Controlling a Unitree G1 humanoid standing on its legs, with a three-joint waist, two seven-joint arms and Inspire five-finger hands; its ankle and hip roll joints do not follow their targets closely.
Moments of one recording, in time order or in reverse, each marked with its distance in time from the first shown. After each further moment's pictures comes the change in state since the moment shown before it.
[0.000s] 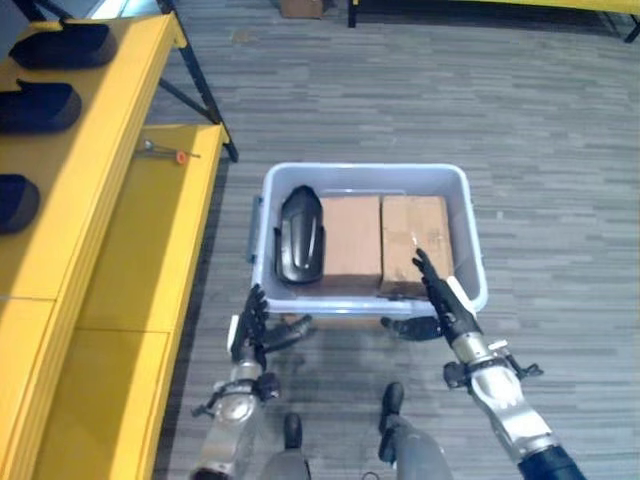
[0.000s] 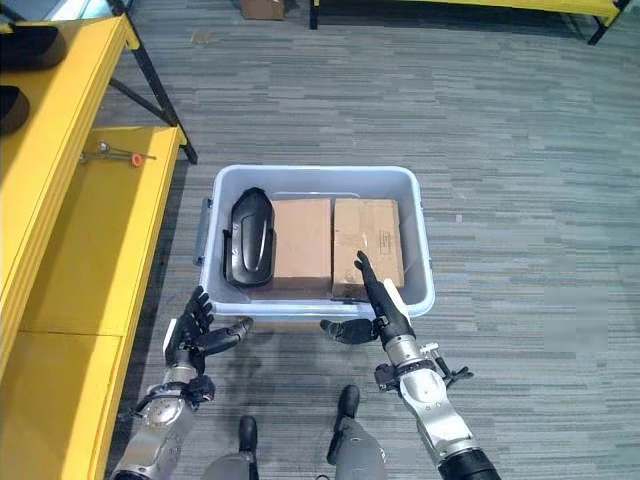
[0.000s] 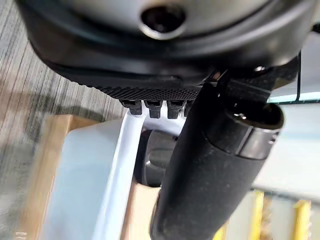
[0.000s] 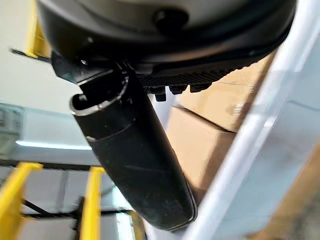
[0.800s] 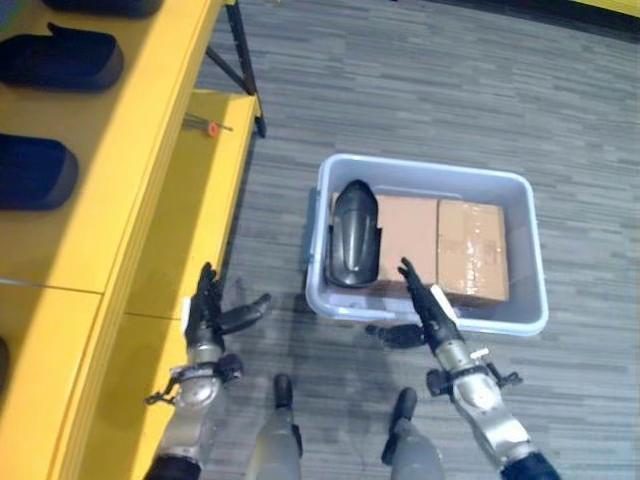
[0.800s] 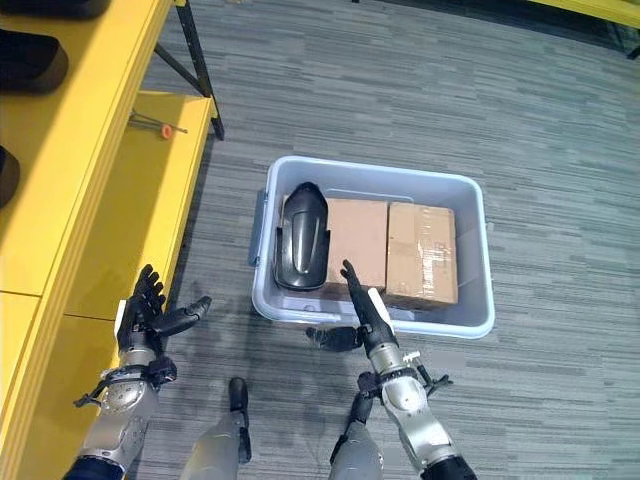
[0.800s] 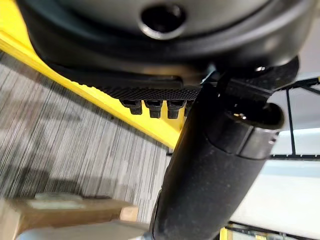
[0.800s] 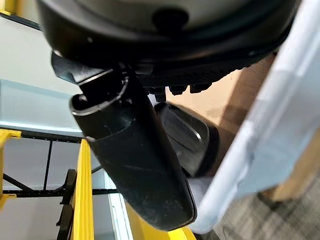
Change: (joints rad) left arm -0.021 0.111 0.055 0.003 0.013 0.013 0.041; right arm 0.001 0.072 0.017 -0.033 -0.041 0.000 -0.021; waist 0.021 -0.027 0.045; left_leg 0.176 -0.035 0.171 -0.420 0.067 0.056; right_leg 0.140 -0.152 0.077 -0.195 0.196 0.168
